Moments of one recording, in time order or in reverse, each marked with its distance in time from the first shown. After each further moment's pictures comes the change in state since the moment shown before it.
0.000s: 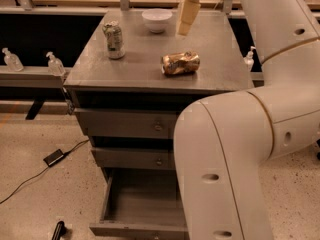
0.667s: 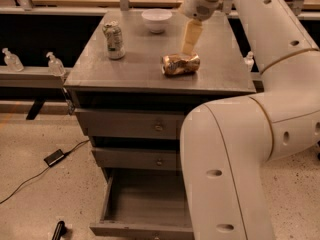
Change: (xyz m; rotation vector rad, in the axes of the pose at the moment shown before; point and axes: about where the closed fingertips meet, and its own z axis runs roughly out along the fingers) arm 0.029 0.037 0.051 -0.153 -0.008 0.081
